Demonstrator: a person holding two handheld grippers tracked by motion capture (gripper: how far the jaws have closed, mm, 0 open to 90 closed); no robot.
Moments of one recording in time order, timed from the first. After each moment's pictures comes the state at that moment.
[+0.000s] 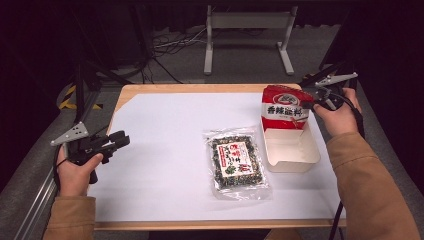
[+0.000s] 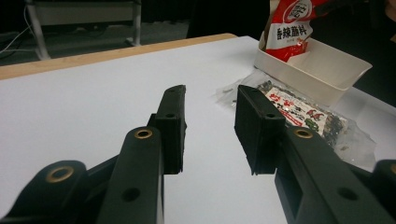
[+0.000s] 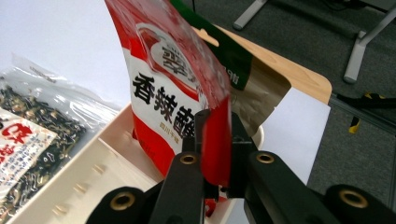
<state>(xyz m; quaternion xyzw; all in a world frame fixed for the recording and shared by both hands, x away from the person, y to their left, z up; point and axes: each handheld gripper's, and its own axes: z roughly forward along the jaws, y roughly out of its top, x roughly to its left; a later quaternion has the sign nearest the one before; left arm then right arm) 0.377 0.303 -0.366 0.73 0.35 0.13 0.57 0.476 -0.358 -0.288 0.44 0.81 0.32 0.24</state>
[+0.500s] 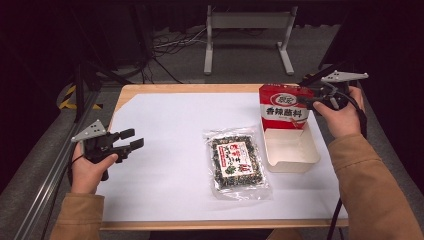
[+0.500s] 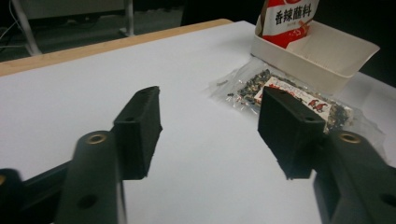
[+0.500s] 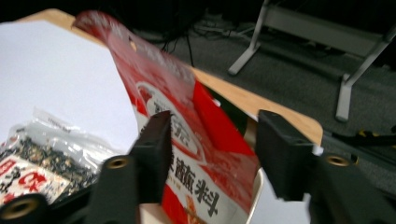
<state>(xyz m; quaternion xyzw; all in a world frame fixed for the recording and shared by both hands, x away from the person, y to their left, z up) 0.389 0.268 -0.371 0.76 0.33 0.12 0.55 0.464 -0.353 -0.273 0.42 0.76 0.40 0.29</state>
